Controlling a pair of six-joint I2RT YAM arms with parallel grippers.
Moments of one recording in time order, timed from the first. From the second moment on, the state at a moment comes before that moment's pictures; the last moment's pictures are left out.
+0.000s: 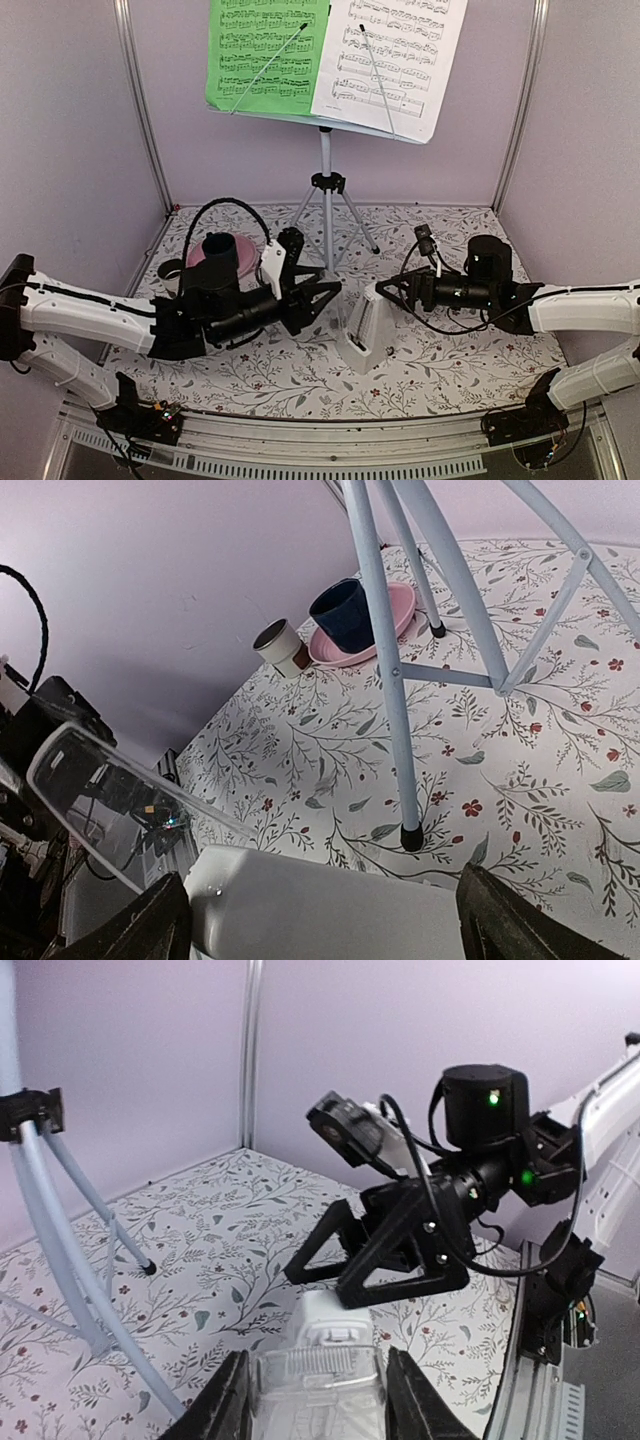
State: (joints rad) left arm -1.21 1.38 0.70 0.63 -0.21 -0.13; right arm 0.68 1.25 0.53 0.41 -0.44 0.49
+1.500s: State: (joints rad) left arm -0.61 1.81 1.15 -0.46 -0.09 -0.28; right arm 0.66 0.99 0.56 0.05 -0.51 0.41
